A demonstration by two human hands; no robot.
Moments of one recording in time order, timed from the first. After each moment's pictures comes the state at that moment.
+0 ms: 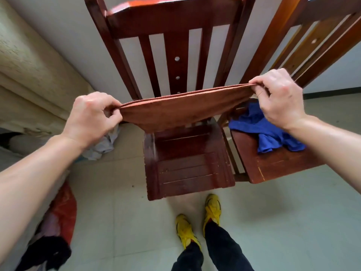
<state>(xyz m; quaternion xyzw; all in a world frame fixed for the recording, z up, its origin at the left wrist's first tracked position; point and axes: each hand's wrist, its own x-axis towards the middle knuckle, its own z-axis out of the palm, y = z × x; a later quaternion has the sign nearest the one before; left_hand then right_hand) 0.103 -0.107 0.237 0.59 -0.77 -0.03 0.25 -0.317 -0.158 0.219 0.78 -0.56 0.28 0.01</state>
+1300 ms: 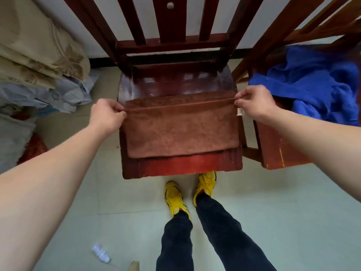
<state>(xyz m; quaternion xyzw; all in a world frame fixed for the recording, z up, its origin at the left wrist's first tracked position) 0.057 -0.110 -0.040 0.84 -0.44 -0.31 0.06 -0.318 -0.185 -0.047 0.60 -0.71 0.03 -0.36</state>
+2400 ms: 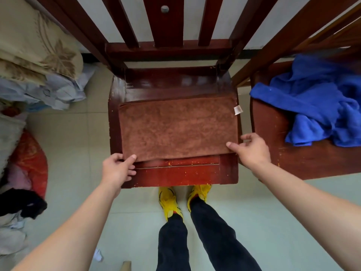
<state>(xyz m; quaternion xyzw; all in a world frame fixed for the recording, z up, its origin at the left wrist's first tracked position) 0.001 -0.016 -0.079 0.86 -0.07 -0.48 0.17 -0.330 -0.112 -0.080 0.37 -0.82 -0.02 -0.42</state>
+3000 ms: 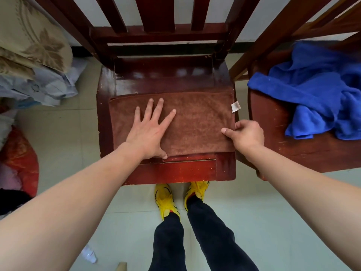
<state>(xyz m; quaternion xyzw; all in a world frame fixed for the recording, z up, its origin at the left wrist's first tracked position) -0.057 -0.100 -0.095 0.58 -0.75 -0.22 -0.25 -0.323 -0.128 -0.103 0.44 -0.81 0.00 -0.39</state>
